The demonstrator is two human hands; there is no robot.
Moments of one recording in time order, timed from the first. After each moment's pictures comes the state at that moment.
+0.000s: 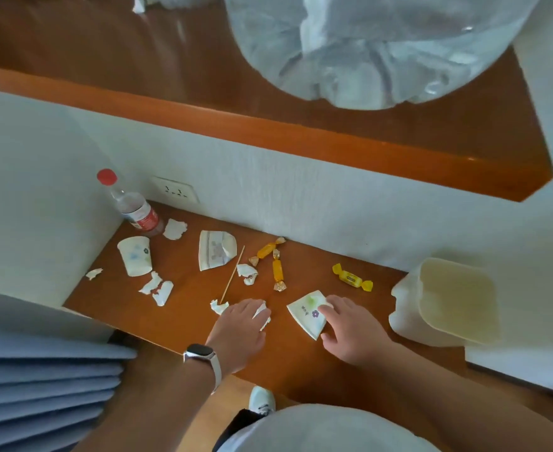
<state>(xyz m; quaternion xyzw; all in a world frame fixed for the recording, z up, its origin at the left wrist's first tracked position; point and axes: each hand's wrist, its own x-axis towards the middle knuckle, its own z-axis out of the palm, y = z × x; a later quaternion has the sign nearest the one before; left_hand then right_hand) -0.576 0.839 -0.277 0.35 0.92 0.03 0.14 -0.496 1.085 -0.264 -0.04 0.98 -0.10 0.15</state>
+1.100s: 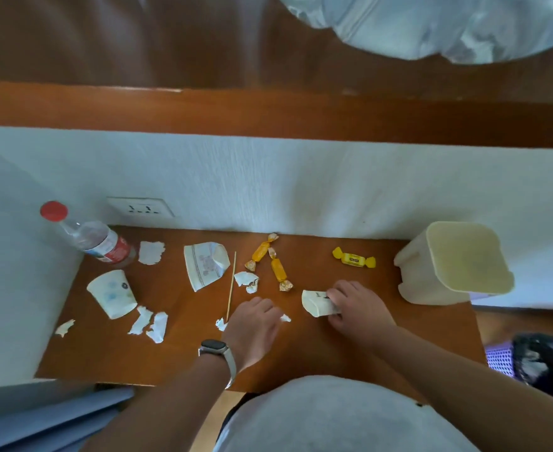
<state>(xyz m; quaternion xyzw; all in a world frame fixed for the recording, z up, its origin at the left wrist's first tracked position) -0.637 0.826 -0.316 0.50 0.84 0.18 0.10 -0.518 1.046 -0.289 0.11 0.98 -0.09 0.11</state>
